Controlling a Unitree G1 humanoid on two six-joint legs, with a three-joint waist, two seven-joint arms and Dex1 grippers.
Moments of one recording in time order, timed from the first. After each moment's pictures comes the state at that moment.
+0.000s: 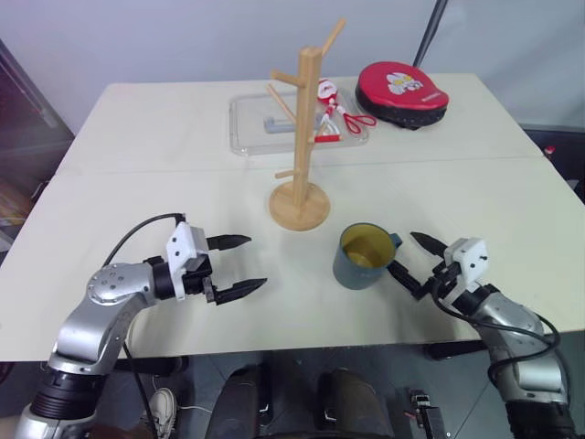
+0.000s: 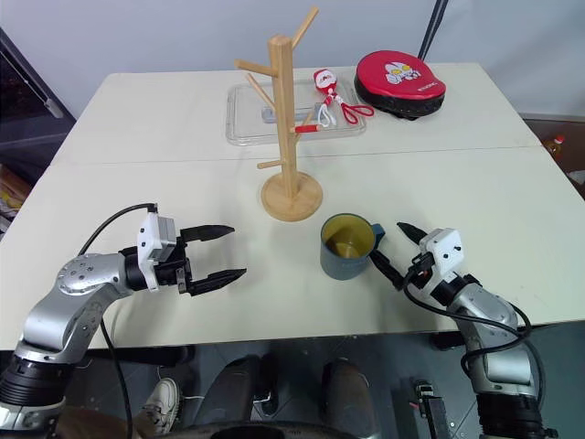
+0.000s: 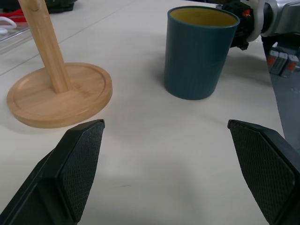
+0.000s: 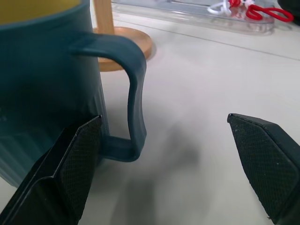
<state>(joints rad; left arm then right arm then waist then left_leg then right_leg) -0.11 0.65 0.03 -0.30 -0.49 0.30 -1.02 0.03 -0.49 -0.20 -0.08 0.37 0.05 0.76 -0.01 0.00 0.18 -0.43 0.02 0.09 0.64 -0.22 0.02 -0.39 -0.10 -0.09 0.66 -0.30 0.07</state>
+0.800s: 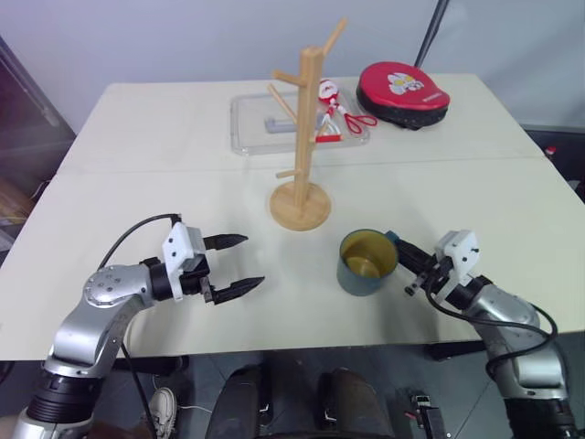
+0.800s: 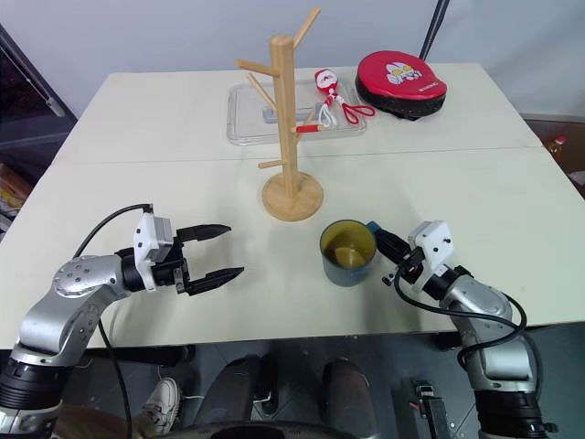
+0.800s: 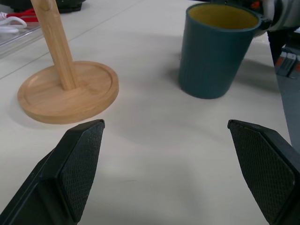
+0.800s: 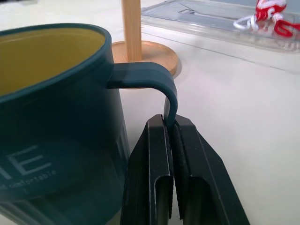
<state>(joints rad) -0.10 0.65 0.04 -0.28 -0.49 0.28 -1.00 0.02 -0.55 -0.18 -0.29 0.36 0.18 0.72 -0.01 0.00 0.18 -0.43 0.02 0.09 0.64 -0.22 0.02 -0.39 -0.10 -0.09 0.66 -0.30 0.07</state>
